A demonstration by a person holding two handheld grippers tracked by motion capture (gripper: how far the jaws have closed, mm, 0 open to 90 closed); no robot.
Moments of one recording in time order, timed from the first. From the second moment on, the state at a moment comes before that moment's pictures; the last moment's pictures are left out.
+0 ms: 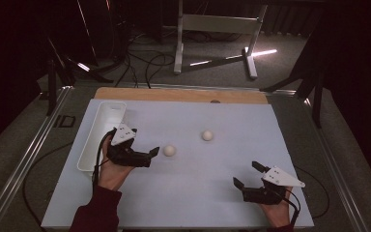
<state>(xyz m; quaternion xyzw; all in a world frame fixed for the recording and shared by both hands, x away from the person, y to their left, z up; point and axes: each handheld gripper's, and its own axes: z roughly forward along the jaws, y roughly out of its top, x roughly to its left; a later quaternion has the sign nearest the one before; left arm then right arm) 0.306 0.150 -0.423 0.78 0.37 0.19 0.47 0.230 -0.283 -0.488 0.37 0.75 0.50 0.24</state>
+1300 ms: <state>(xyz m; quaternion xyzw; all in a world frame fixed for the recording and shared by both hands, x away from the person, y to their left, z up) 0.347 0.126 -0.448 0.81 0.37 0.14 0.43 0.230 -0.282 -0.489 0.37 0.75 0.50 0.24</state>
